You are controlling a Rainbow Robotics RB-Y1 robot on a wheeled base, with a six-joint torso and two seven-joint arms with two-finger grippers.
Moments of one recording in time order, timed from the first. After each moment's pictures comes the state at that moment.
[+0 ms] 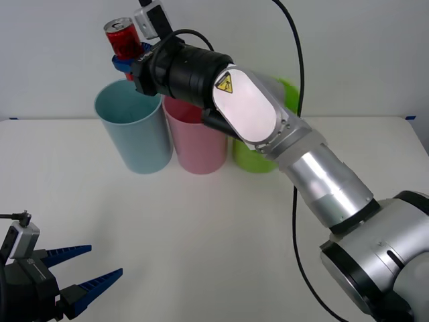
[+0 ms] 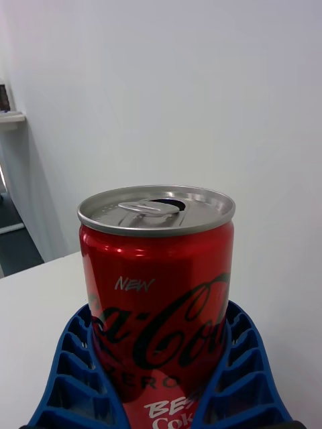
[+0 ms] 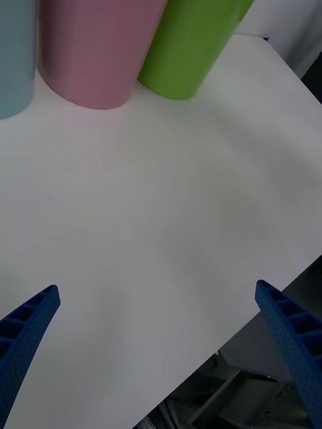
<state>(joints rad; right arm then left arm) -0.99 -0.06 0.36 -1.19 2.09 -0.49 -0.89 0.51 0.31 0.43 -2.27 -1.69 -1.33 0.88</state>
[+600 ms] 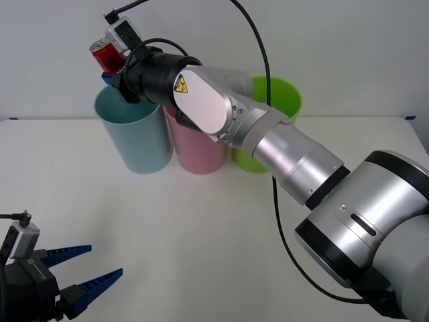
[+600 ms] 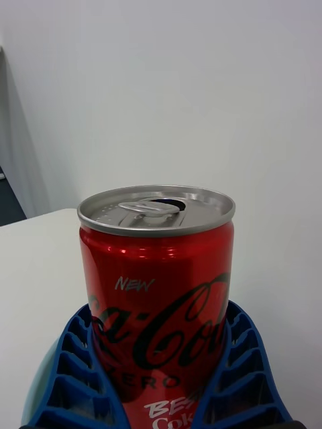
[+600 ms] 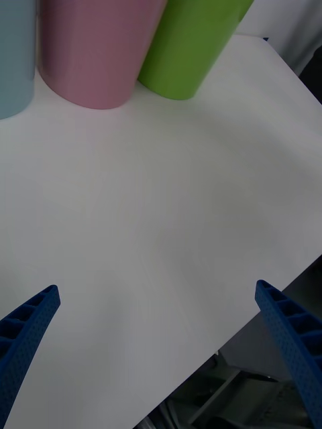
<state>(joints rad) -1.18 0.00 0.47 -0.87 2.11 -0.41 -0.92 0.51 0.31 0.43 -2.27 -1.69 -1.33 0.88</state>
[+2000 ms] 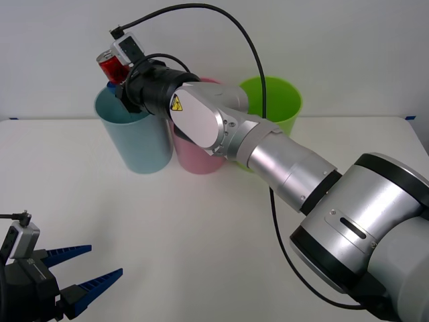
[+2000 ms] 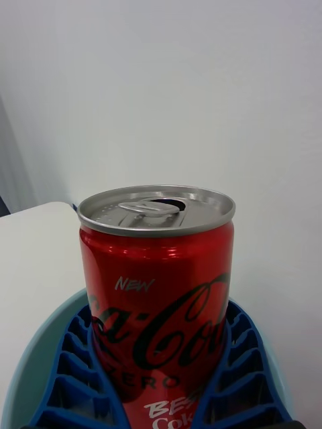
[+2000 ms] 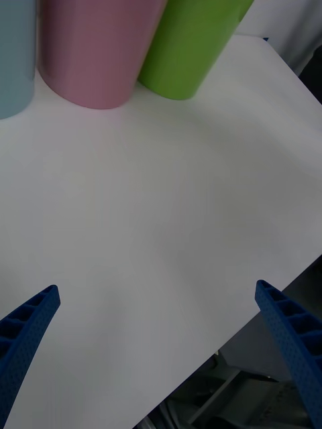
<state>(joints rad) -1.18 0.02 0.53 -0.78 2.11 -0.29 -0.96 0.51 0.31 0.43 -2.27 -1.69 -1.33 0.88</state>
